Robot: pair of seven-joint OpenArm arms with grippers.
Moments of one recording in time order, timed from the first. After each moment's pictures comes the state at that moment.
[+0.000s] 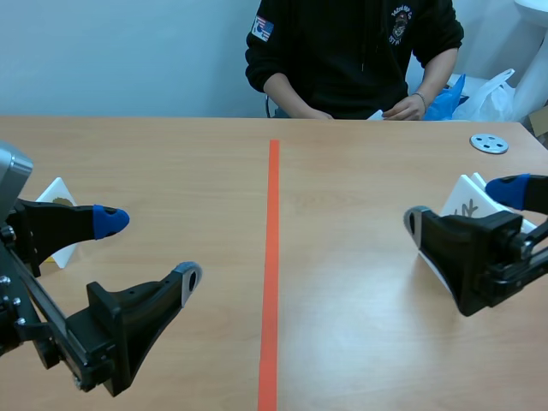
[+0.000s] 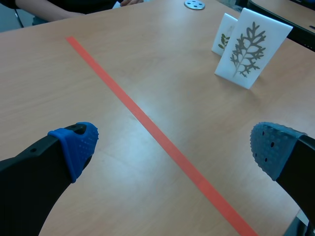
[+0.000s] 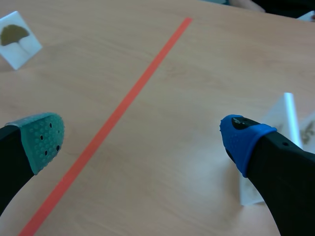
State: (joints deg) left arm 37.5 -29.4 0.2 115.9 -22.6 -27.5 0.3; right arm -36.5 23.3 15.4 117.7 30.8 31.7 -14.0
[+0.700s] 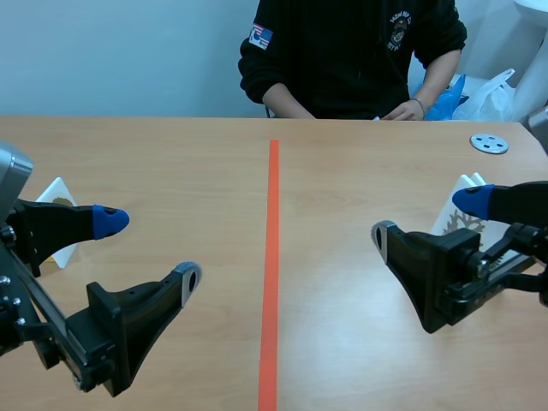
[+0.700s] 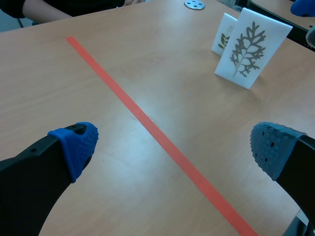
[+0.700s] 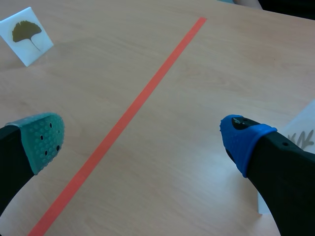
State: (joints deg) left arm 37.5 -29.4 0.2 115.9 -22.6 -27.4 0.3; right arm -36.4 23.3 10.7 117.7 27.1 29.7 -11.3
